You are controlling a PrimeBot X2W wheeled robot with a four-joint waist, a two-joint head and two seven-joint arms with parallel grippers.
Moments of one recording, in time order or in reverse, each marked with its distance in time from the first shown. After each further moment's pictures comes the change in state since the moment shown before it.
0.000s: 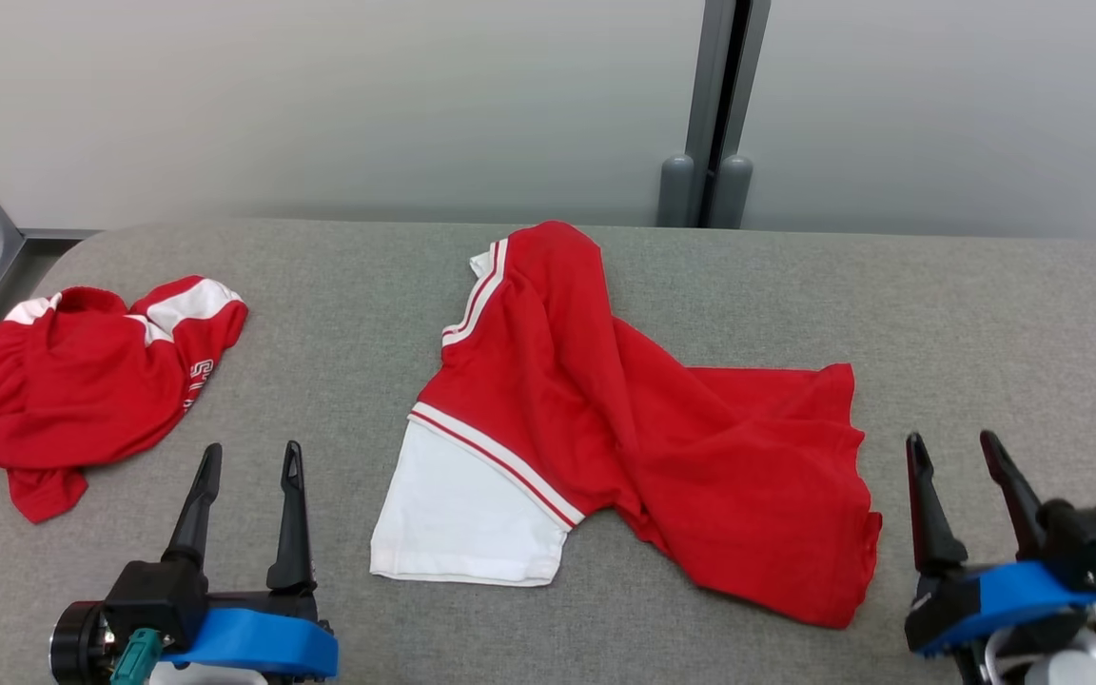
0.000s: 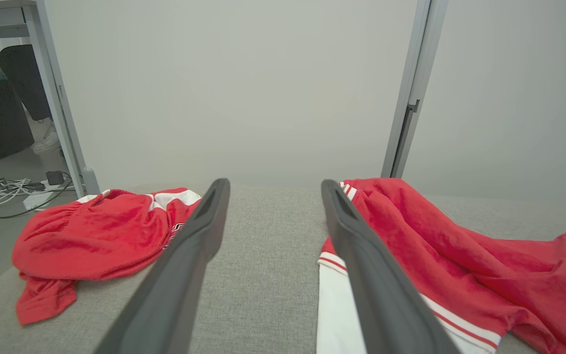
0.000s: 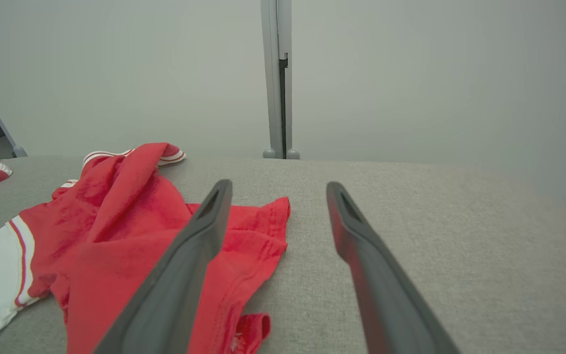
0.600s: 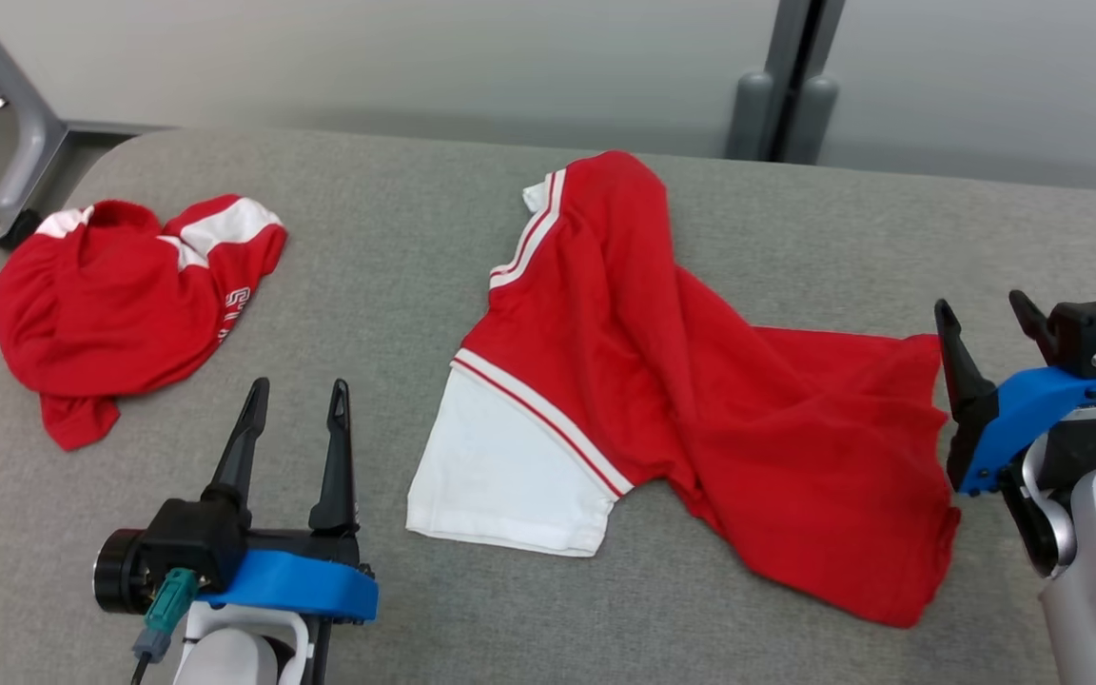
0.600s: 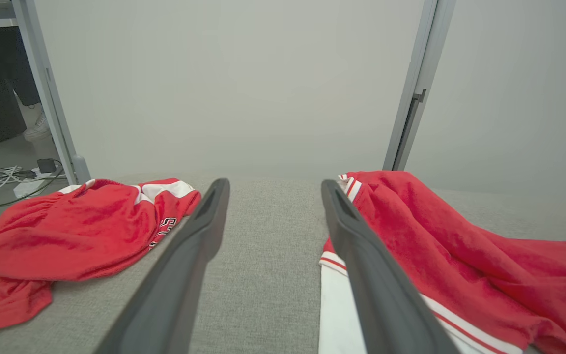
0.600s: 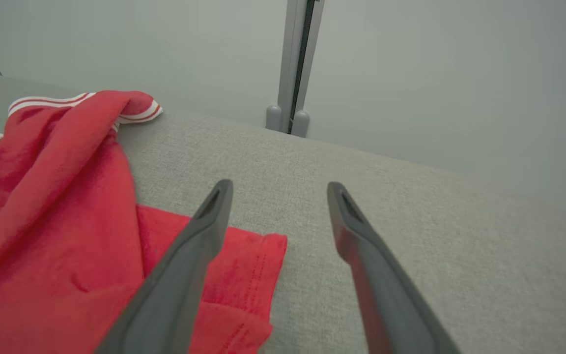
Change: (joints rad) left arm -0.099 -0.050 -0.023 0.024 0.022 -0.042 0.000; right arm -0.375 -0.140 0.030 0.203 -0.054 0.000 0.263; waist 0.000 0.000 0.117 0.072
